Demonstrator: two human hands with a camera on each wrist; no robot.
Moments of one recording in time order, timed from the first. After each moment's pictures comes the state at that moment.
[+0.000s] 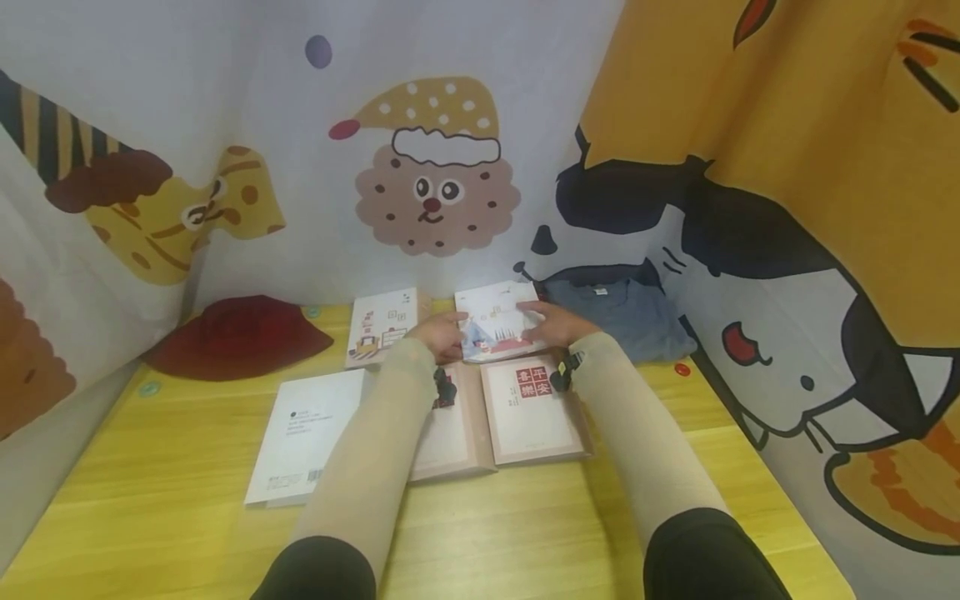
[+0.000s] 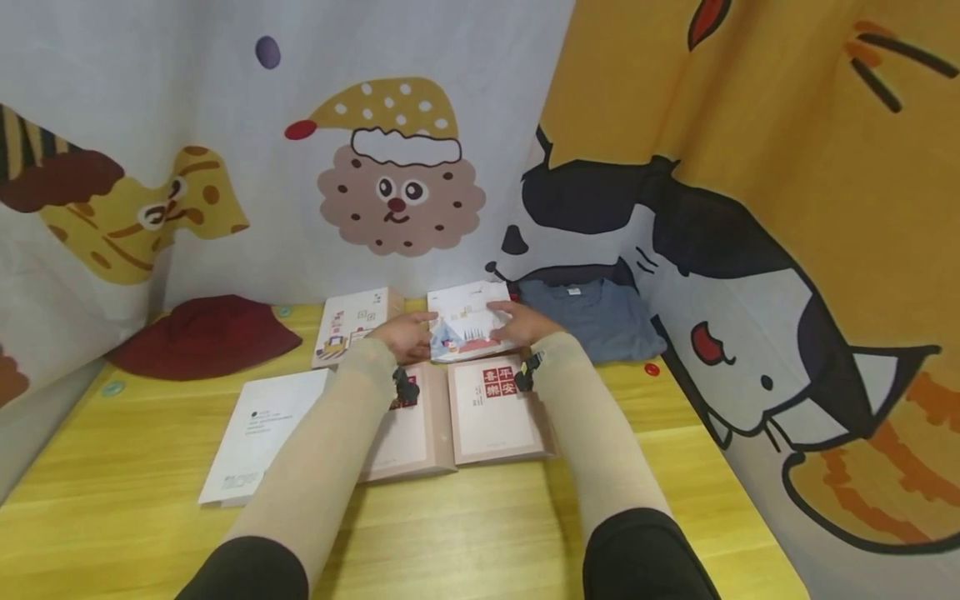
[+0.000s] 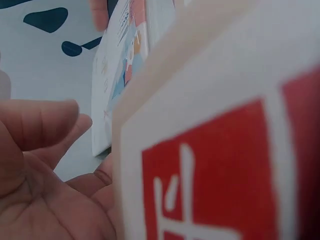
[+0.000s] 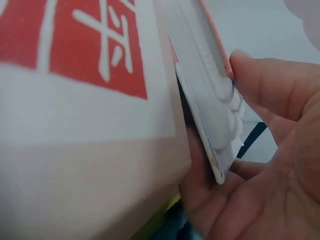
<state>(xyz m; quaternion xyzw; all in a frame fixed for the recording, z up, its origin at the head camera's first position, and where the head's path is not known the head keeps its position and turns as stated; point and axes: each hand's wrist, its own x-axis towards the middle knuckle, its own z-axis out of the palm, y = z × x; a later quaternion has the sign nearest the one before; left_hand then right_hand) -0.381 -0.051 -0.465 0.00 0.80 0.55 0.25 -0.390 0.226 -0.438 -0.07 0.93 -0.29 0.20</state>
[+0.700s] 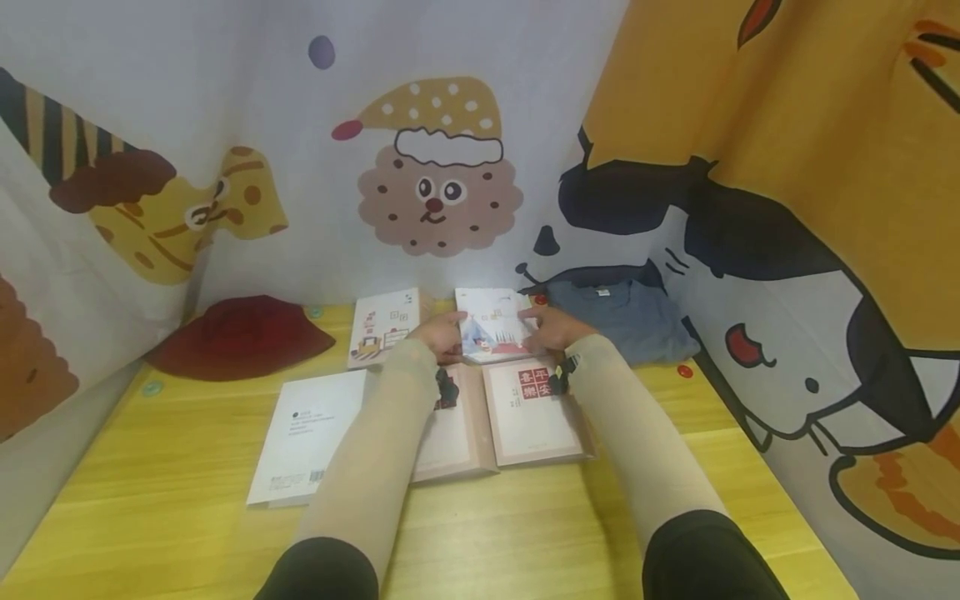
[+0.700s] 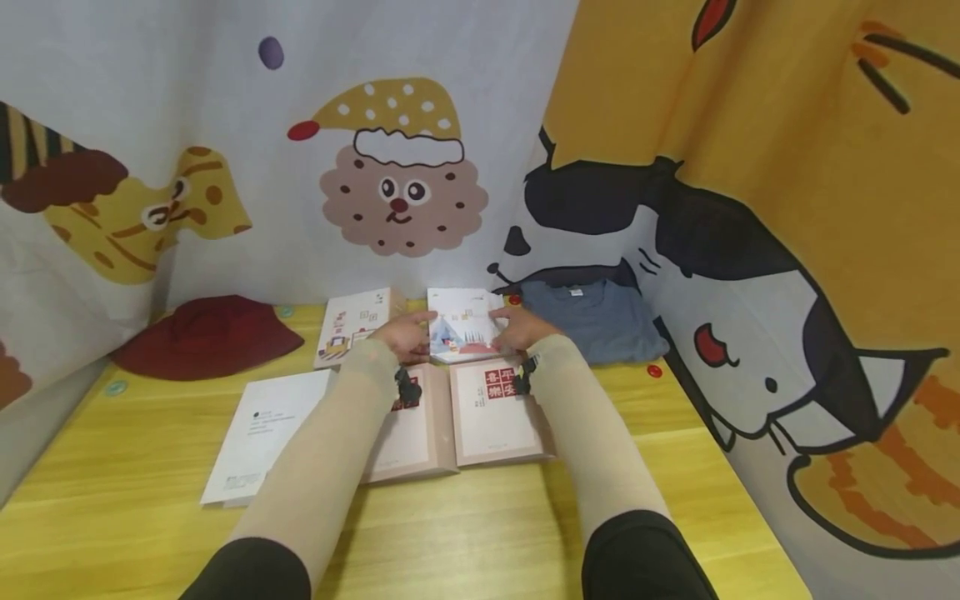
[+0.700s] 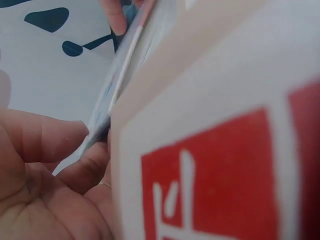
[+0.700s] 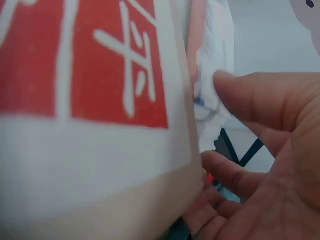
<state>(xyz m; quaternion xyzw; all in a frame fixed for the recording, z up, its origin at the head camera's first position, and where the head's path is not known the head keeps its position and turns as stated) -0.377 -0.052 -0.462 -0.02 0.77 0.59 0.25 -0.390 0.212 -0.443 -0.03 0.94 -0.28 0.20</state>
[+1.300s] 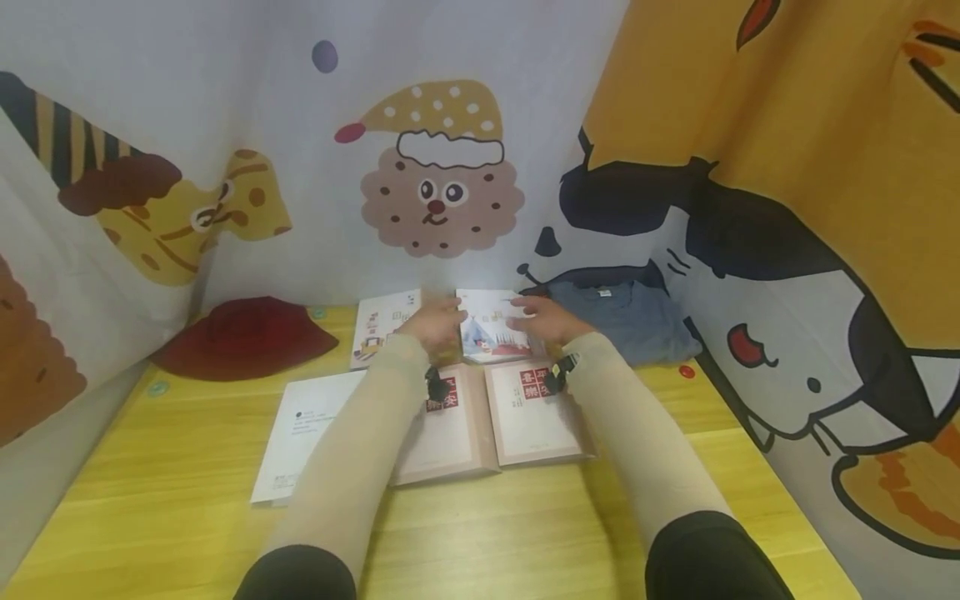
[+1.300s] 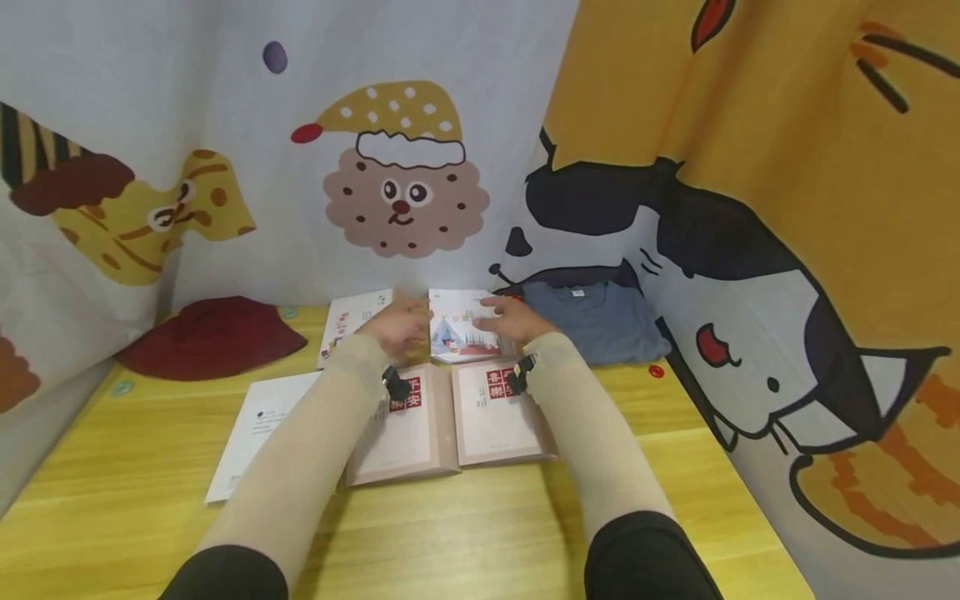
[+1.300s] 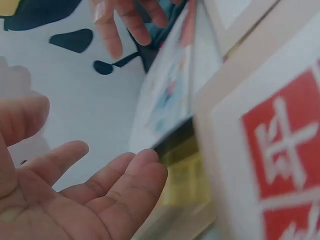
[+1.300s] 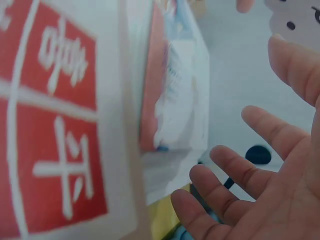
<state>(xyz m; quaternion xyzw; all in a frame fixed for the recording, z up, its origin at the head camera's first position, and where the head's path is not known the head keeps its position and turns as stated) -0.357 -0.068 -0.428 0.05 0.82 0.54 0.19 -0.381 0.197 -0.427 -0.04 0.92 -0.34 0.17</state>
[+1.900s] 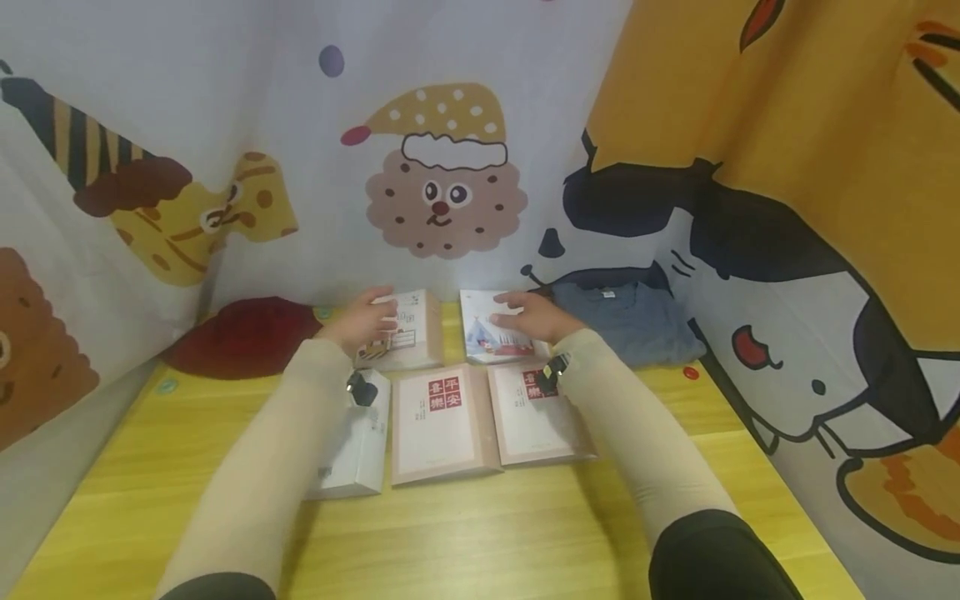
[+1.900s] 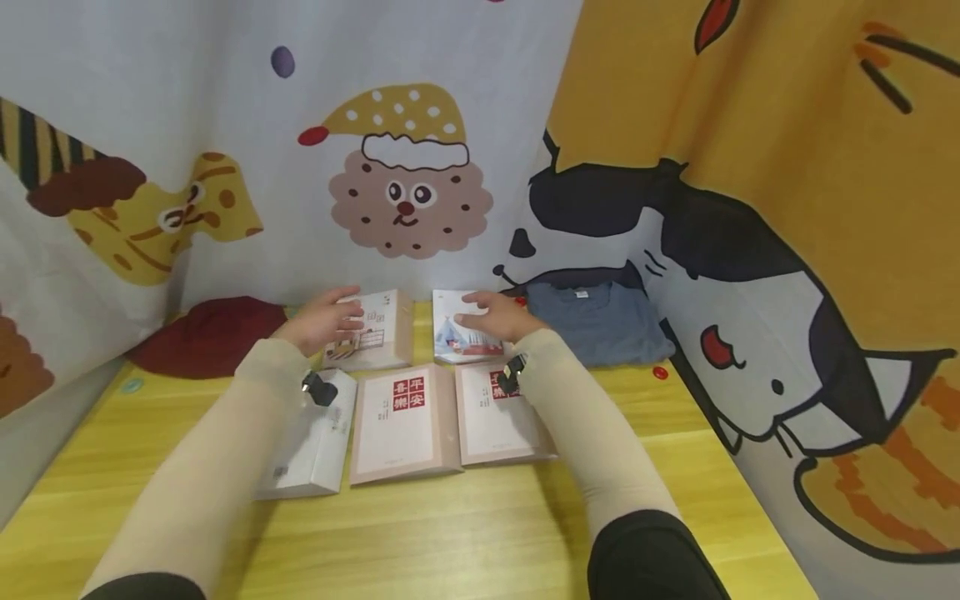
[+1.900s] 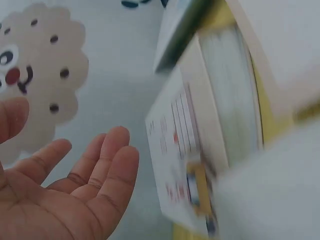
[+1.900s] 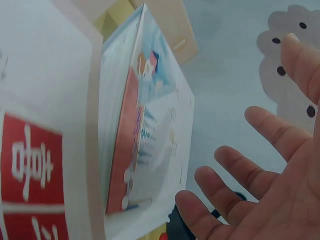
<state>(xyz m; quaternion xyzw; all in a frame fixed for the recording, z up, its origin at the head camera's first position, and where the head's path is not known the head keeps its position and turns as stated) -0.335 -0.175 -0.406 0.04 0.78 0.61 0.15 -0.364 0.168 -0.405 -0.12 0.93 -0.33 0.13</state>
